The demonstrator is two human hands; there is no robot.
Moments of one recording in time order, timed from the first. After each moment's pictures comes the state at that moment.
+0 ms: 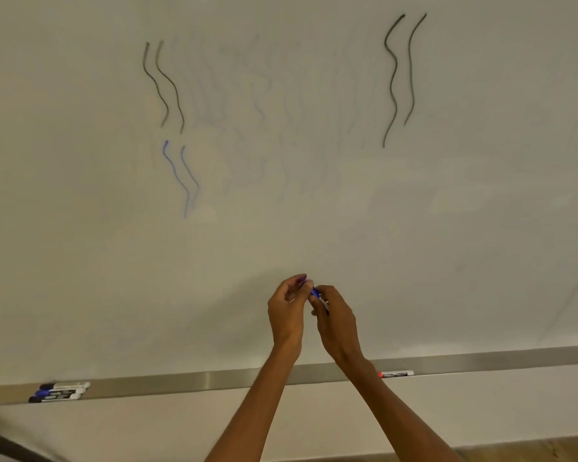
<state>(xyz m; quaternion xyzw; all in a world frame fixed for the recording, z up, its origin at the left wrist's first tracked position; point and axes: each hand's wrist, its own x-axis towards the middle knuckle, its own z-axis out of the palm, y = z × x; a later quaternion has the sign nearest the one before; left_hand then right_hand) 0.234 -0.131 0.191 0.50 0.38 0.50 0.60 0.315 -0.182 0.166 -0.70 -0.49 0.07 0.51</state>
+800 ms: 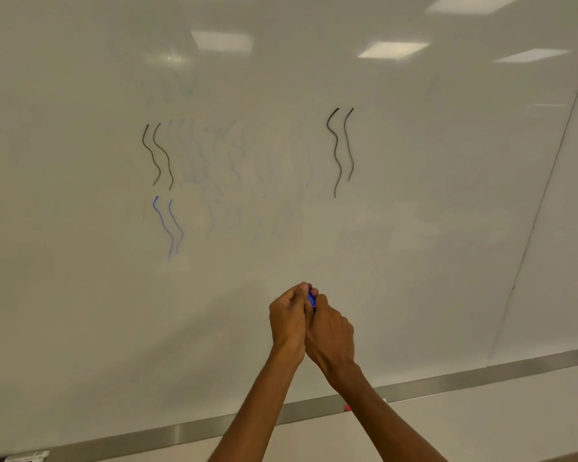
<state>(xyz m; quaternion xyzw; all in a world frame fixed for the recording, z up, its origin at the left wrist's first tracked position) 0.242 -0.193 0.283 0.49 0.30 0.48 0.66 0.294 -0.240 0.267 -0.82 -0.44 -0.05 0.36</state>
